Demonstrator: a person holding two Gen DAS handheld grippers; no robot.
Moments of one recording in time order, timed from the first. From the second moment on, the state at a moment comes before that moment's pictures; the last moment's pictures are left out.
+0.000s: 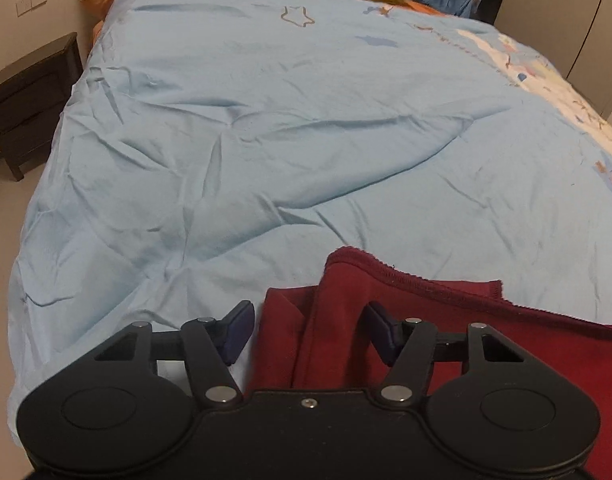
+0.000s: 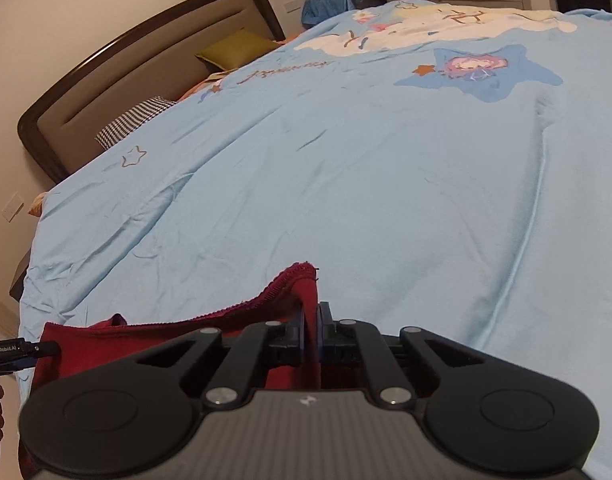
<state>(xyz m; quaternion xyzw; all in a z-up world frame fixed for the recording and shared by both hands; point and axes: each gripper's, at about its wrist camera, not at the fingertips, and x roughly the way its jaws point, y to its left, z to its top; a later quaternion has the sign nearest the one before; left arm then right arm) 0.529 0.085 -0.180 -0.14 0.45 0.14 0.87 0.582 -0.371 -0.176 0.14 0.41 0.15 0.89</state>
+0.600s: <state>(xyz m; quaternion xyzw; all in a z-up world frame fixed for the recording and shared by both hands) 0.462 -0.084 -0.142 -0.05 0.37 -0.03 0.93 0.495 -0.474 -0.148 0.12 0.43 0.13 0.89</state>
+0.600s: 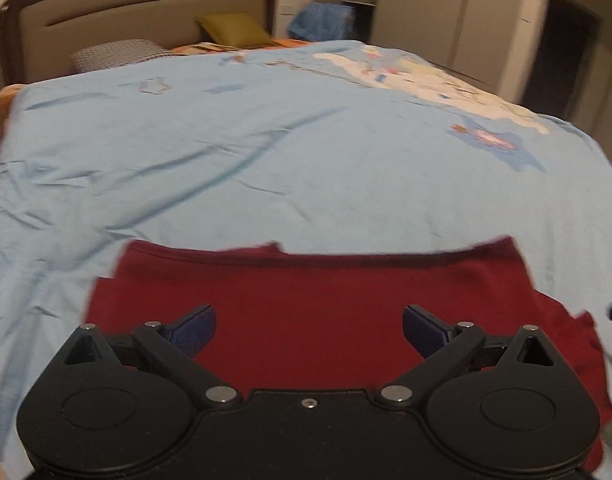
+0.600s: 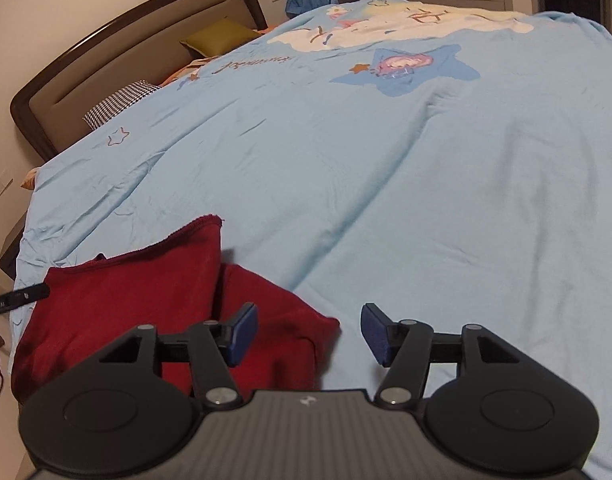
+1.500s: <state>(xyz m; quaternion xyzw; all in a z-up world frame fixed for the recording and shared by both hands) 0.428 -0.207 -0.174 0.00 0.44 -0.18 0.88 0.517 -0.485 -0.183 0.21 0.44 0.11 0.87</state>
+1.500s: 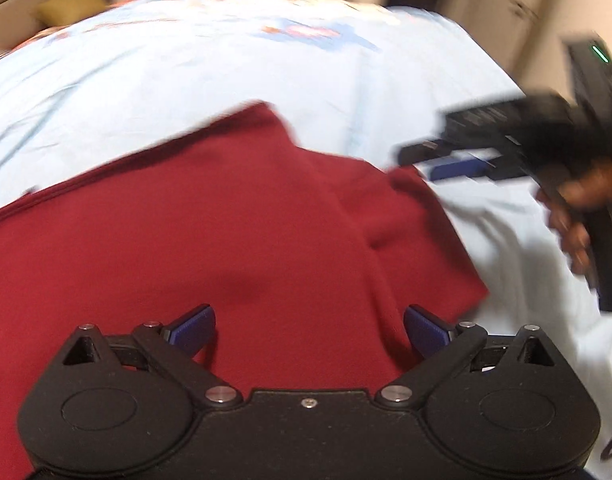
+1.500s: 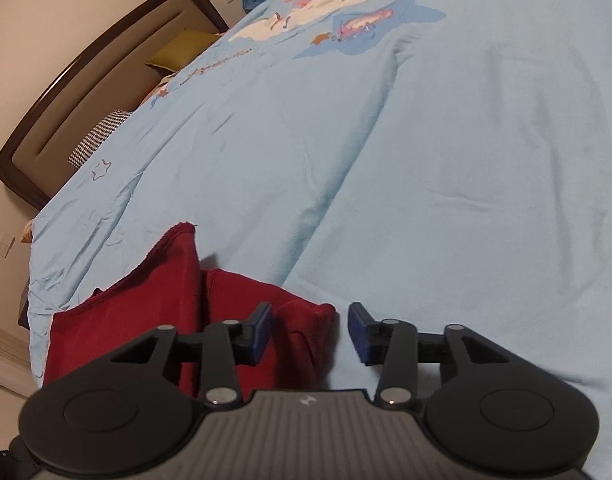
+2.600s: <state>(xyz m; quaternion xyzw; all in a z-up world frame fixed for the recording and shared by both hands) 0.332 0.069 -0.173 -0.14 0.42 0.03 0.90 0.503 -0.414 -0.182 0.19 0.43 0.06 0.88</state>
